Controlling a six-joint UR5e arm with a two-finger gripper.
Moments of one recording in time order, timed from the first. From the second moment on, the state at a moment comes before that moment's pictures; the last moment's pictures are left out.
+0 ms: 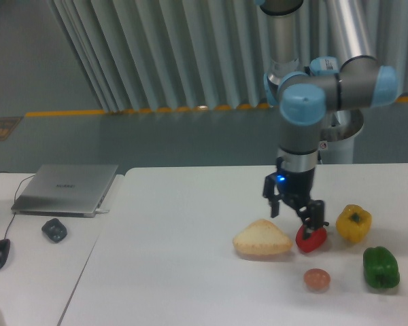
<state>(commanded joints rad) 2.11 -1.92 -1.53 -1.10 1.43 0.81</state>
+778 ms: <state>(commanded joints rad) 1.99 -1.98 -1.57 -1.12 1.64 1.01</state>
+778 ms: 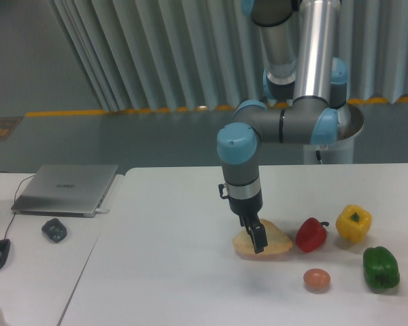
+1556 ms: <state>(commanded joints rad) 1.97 -2.02 -1.57 -1.12 1.64 0.97</state>
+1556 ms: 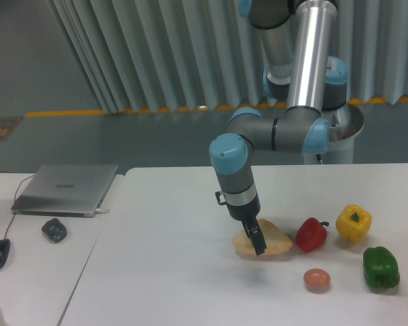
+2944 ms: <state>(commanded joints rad) 2.00 -2.00 -1.57 -1.21 1.64 0.96</state>
